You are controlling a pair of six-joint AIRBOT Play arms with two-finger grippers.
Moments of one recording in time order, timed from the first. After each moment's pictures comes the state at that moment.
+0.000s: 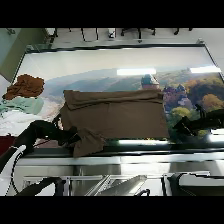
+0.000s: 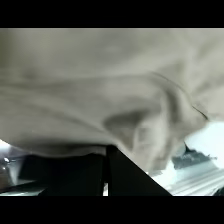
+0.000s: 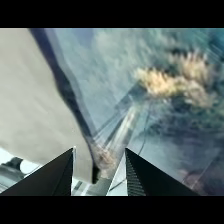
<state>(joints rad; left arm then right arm) 0.05 -1.23 0.59 -2.26 1.09 1.67 -0.62 -1.51 0.86 2.18 -1.32 -2.04</state>
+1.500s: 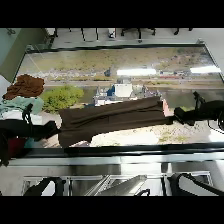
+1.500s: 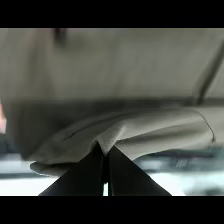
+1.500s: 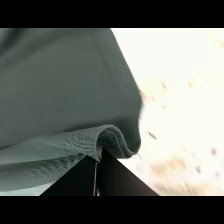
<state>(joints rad) 0.26 -0.96 0.77 -2.09 1.27 1.63 -0.37 -1.27 0.86 2.20 -1.10 -1.83</state>
